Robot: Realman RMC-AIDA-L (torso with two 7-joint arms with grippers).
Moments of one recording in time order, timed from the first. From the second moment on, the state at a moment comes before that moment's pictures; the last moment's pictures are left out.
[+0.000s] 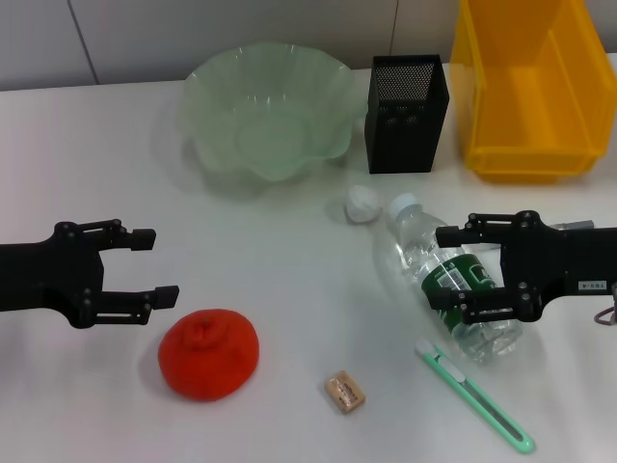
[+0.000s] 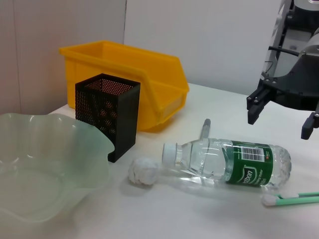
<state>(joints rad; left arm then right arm) -0.65 -2.06 0.28 0.74 2.48 1.79 -1.22 0.35 2.08 -0.79 -0.93 -1.97 -1.70 1.35</state>
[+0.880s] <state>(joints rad) -0.62 -2.07 0.37 0.66 2.48 1.80 -1.18 0.36 2.07 -0.79 -0.96 -1.97 -1.73 1.39</state>
